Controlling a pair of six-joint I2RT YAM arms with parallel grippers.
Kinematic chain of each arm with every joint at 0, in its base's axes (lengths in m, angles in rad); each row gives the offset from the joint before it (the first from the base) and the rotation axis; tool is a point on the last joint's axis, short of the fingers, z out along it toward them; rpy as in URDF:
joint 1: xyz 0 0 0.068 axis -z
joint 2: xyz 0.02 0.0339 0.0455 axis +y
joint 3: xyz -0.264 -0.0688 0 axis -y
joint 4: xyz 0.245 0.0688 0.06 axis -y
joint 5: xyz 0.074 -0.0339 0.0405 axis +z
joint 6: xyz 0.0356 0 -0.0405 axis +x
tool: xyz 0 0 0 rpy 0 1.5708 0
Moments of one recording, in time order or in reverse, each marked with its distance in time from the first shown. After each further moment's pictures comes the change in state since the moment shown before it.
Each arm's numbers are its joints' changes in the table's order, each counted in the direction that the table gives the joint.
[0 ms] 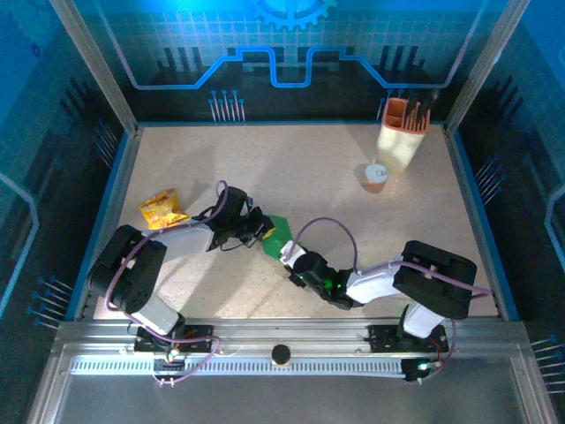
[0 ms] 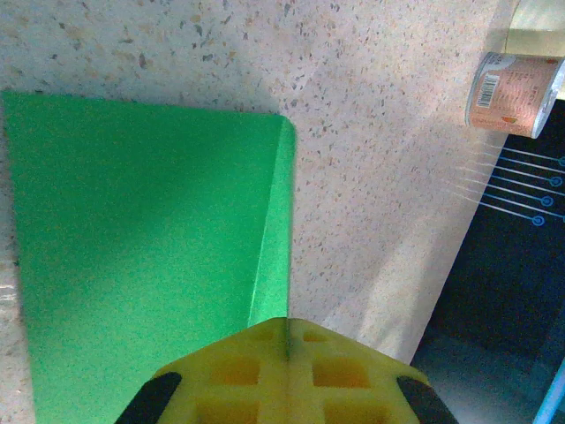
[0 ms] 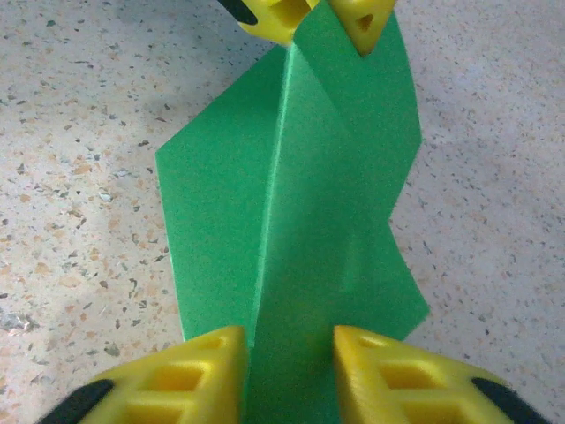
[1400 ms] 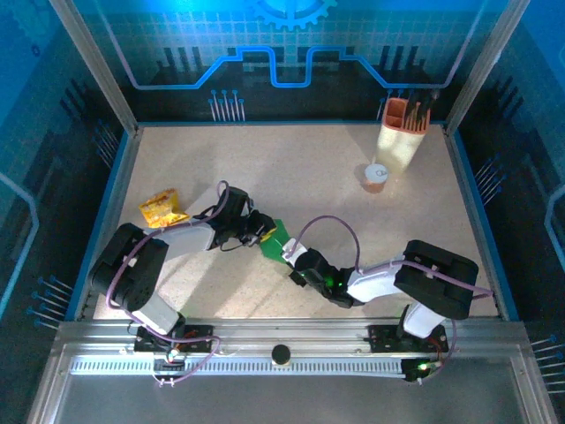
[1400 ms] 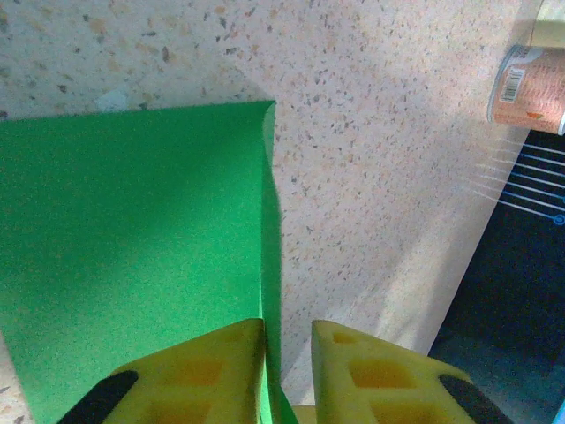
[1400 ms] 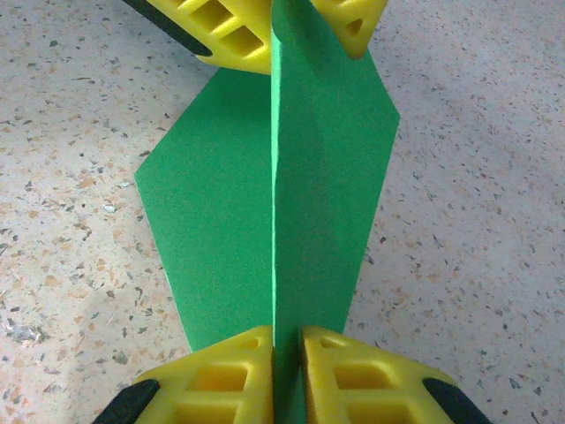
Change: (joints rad) left arm 0.001 0.016 0.015 -0.042 0.001 0.023; right arm 0.022 -0.007 -0.003 0.000 0.053 0.064
